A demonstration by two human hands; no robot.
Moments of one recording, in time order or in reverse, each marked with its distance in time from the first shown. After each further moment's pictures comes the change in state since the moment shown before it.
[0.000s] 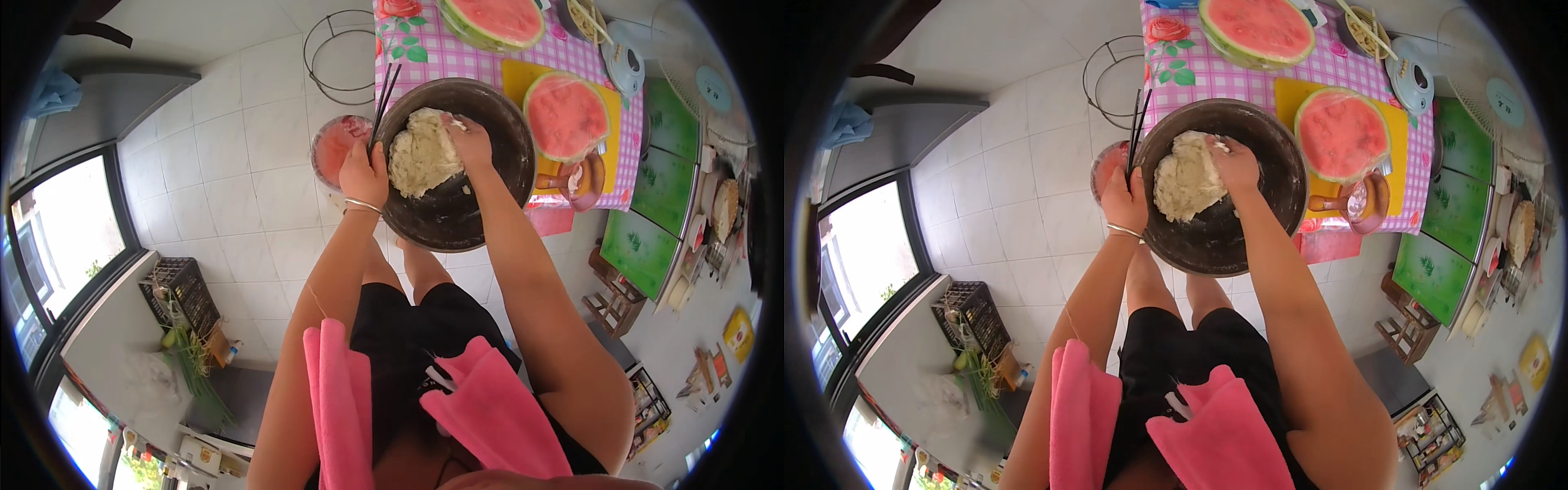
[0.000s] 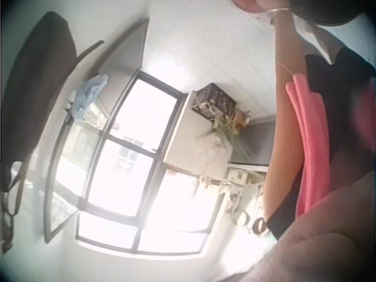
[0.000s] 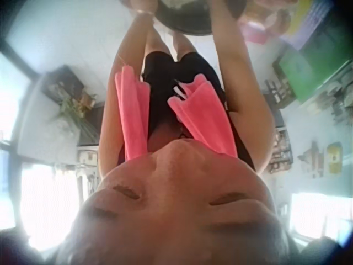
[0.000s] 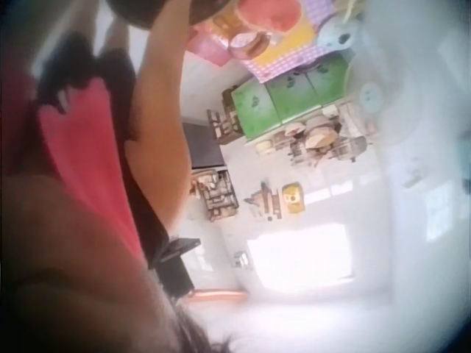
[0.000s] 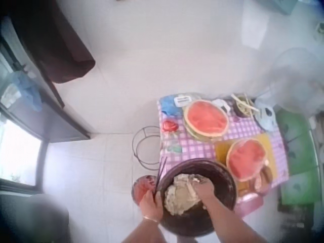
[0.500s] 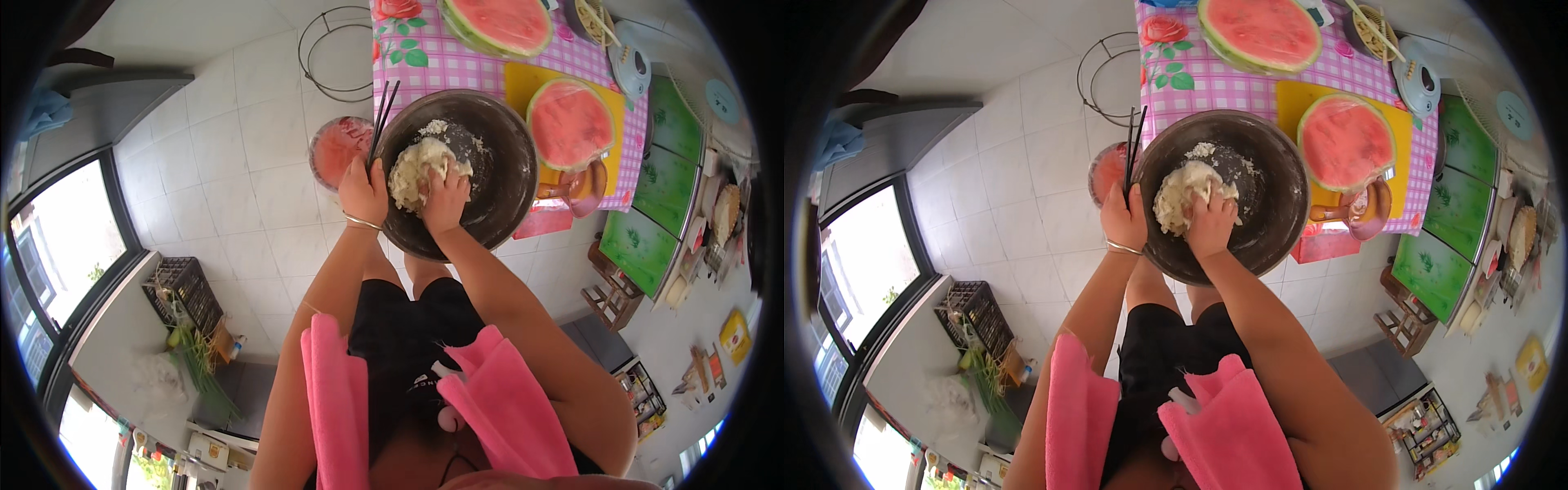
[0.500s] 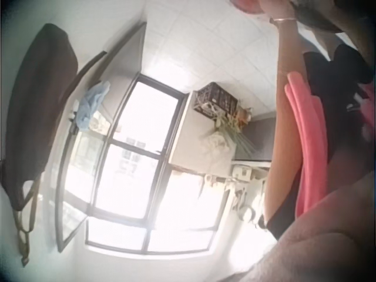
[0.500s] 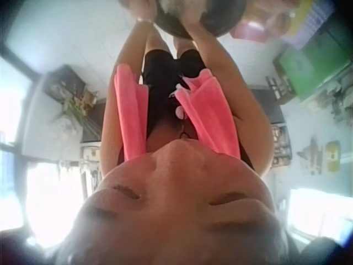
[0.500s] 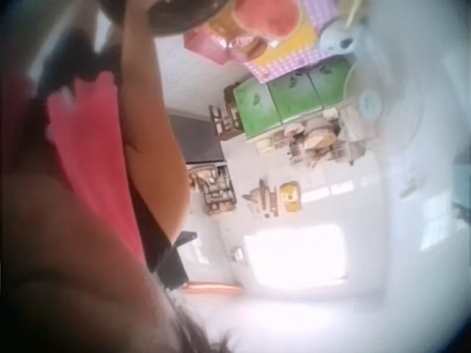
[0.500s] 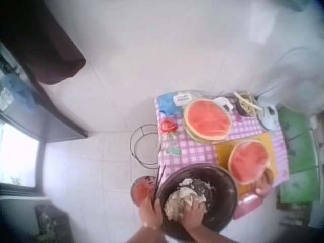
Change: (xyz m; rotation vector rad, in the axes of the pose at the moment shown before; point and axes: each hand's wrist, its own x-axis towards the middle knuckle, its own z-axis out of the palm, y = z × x) left_hand 0.001 0.004 -0.002 -0.049 -0.067 -0.036; right_hand -0.095 0.032 0.036 -0.788 0.193 -0.587
